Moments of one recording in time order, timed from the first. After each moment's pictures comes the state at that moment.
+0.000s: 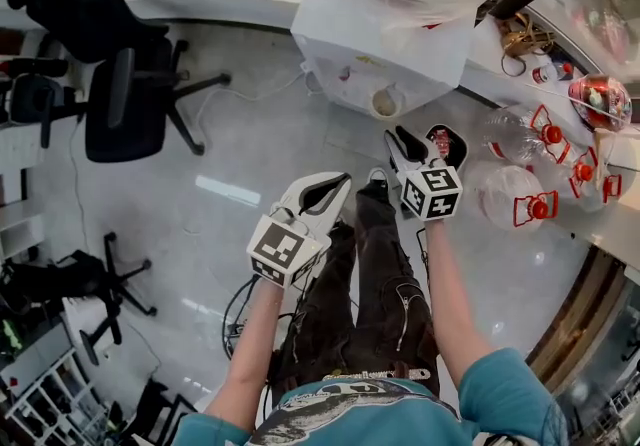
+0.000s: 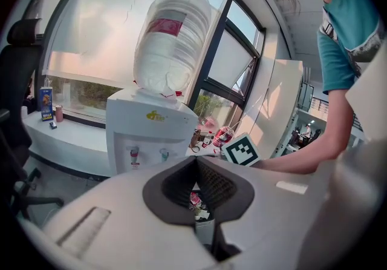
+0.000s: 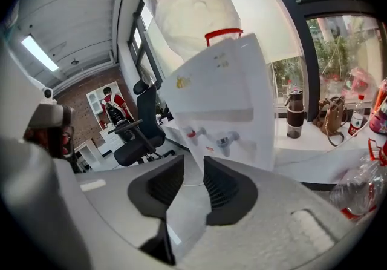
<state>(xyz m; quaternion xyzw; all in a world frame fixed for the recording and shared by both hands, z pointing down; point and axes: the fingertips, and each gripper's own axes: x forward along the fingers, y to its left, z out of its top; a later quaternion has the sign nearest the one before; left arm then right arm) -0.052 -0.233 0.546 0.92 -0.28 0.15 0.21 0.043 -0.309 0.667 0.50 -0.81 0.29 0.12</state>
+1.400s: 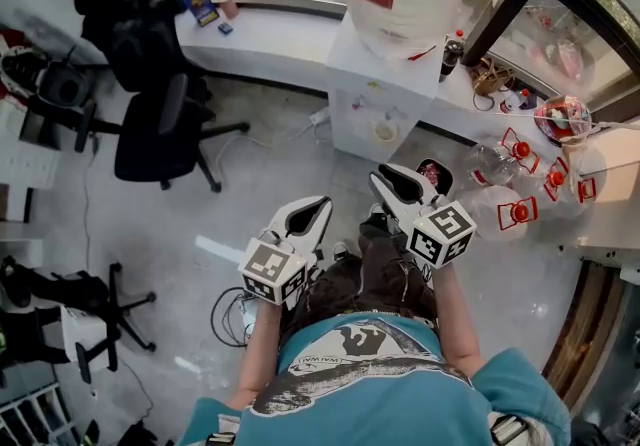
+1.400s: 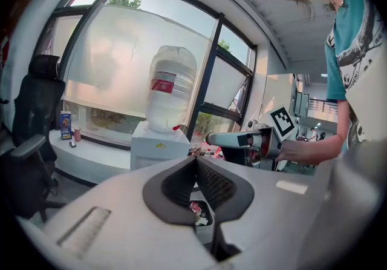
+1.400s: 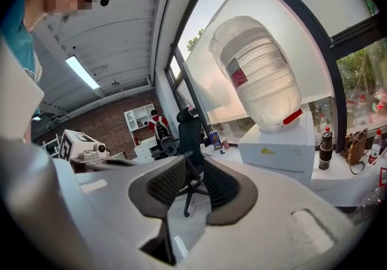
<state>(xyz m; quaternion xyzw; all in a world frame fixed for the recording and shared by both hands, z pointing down) -0.146 -0.138 0.426 0.93 -0.32 0.09 0.17 -0.059 -0.178 0.422 0.41 -0.89 0.21 0.02</state>
